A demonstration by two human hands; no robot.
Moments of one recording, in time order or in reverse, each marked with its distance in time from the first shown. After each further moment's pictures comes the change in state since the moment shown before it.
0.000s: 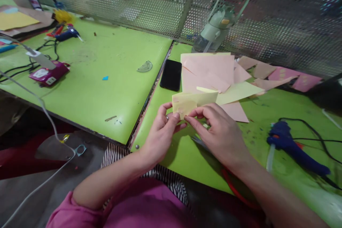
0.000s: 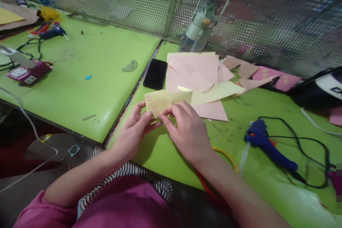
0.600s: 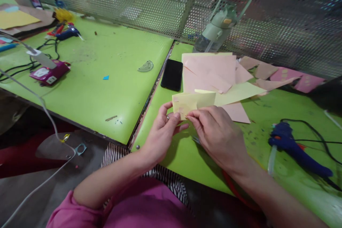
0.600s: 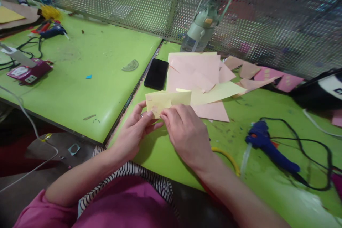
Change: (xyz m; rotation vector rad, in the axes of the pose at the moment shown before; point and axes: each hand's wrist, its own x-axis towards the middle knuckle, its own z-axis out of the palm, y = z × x) left_hand 0.001 -0.001 -0.001 -0.027 0.006 -0.023; right_hand -0.002 -0.003 0.003 -0.287 0.062 -0.207
